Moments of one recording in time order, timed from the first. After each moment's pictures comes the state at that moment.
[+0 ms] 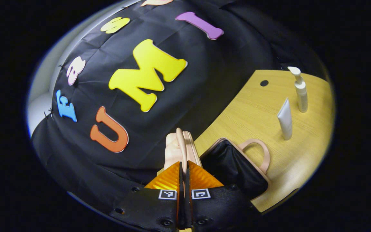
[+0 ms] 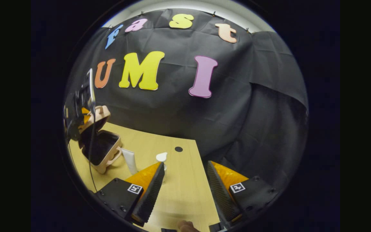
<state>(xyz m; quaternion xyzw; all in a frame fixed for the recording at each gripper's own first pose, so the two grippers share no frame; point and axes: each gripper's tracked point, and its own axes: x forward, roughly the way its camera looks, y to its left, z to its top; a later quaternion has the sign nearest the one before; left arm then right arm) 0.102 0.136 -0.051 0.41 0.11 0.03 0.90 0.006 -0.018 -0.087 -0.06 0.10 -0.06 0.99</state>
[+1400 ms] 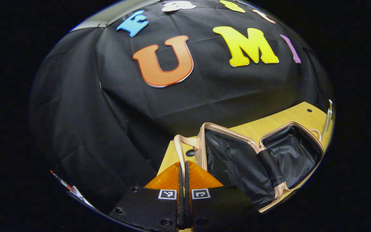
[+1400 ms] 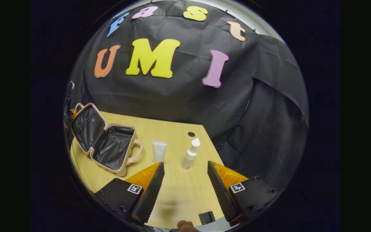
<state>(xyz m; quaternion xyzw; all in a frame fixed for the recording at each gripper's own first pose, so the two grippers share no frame) 0.149 0.497 -0.130 0.13 0.12 0.07 0.98 -0.028 0.121 -0.103 -0.07 0.19 -0.11 0.97</state>
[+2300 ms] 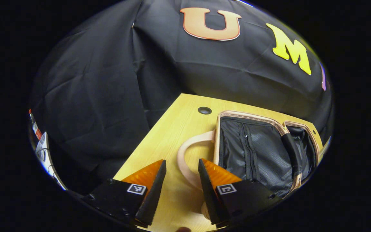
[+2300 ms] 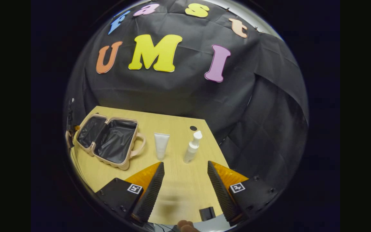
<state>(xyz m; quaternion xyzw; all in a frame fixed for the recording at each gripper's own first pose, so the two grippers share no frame) 0.133 0.551 -0.247 -0.05 0.22 0.11 0.97 -0.042 0.112 -0.124 -0.06 0.21 -0.10 0.97</state>
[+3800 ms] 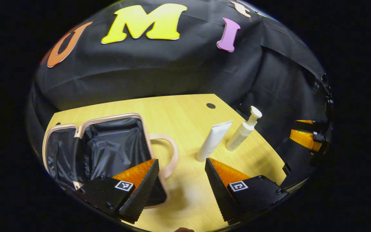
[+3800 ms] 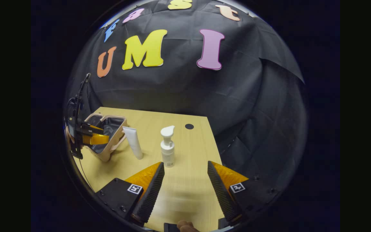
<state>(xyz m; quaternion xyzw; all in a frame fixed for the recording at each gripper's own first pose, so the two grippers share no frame) 0.093 -0.026 -0.209 0.03 0.28 -0.25 0.93 0.029 -0.047 -0.174 -0.03 0.21 -0.01 0.98</state>
